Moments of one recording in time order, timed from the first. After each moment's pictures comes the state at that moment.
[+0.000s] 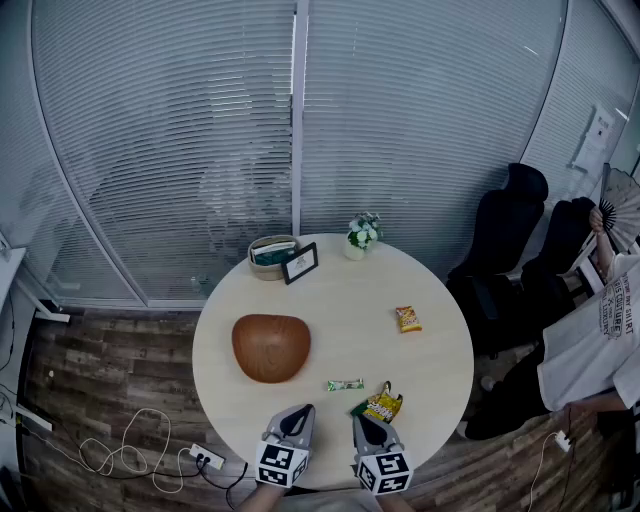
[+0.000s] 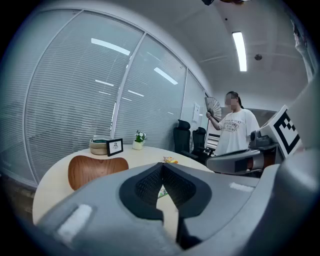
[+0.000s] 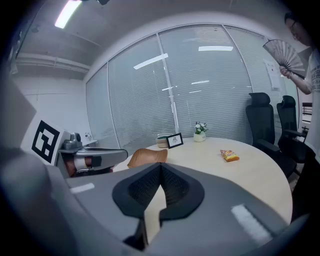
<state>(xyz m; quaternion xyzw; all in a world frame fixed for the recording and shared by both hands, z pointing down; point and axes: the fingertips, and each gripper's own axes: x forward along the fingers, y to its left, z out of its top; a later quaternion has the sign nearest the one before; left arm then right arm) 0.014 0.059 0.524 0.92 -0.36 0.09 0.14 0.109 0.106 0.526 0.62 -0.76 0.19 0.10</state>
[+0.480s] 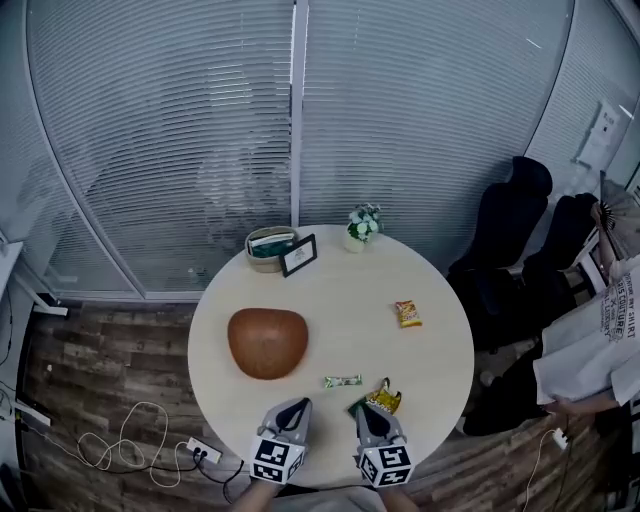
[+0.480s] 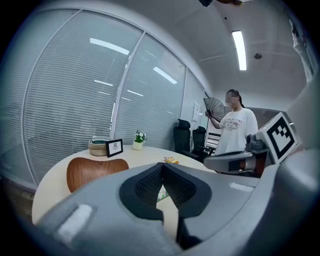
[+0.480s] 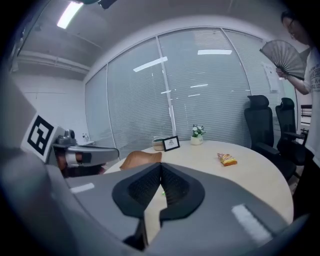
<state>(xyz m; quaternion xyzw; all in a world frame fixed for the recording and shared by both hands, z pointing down) 0.017 0.045 0.523 0.92 -0.35 0.09 0.14 0.131 0.086 0.533 0.63 -0.75 0.17 0.09</state>
